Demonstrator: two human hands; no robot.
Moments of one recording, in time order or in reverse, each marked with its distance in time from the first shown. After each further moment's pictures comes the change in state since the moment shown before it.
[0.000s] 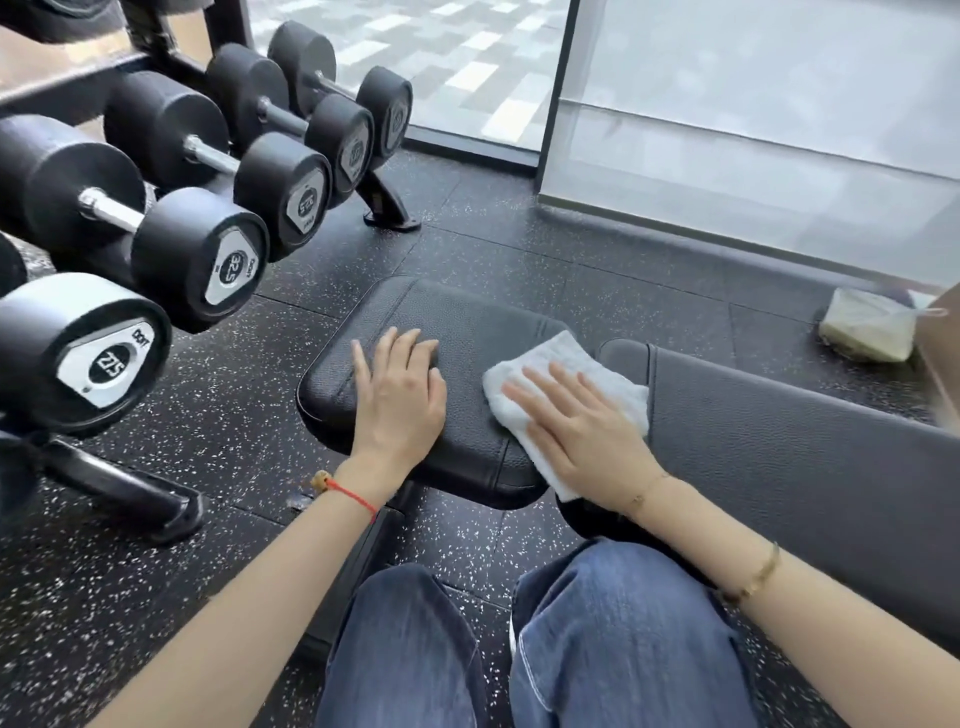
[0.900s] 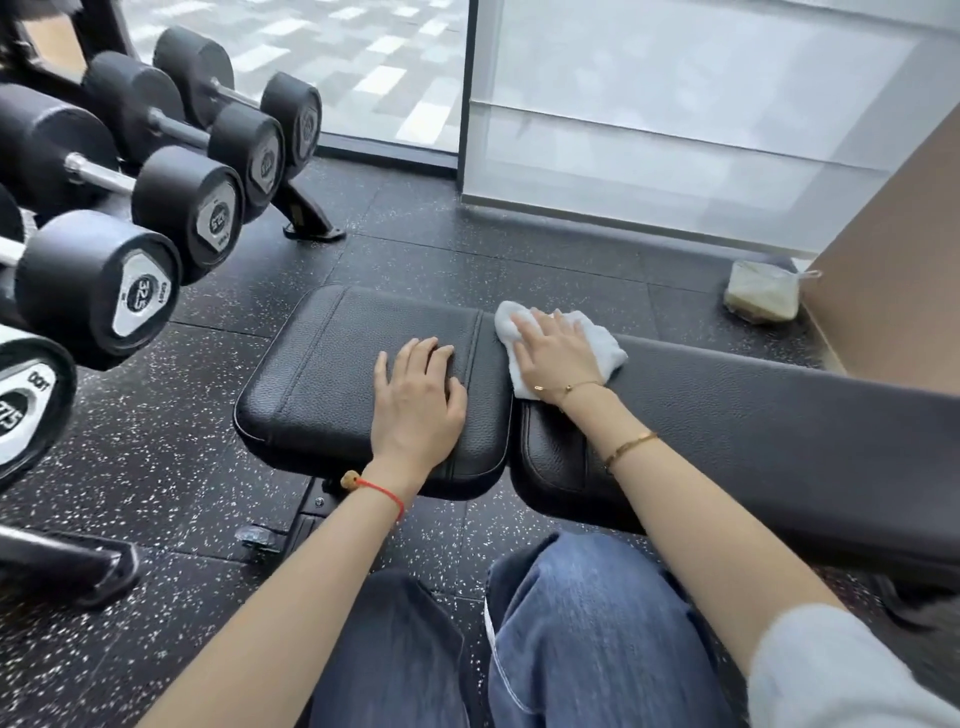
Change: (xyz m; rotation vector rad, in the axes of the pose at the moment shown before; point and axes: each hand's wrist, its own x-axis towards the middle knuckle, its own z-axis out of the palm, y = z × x) left_hand -0.002 0.052 0.034 -0.043 -0.053 0.158; right_hand 0.050 0.057 0.002 -0.037 -0.076 0.534
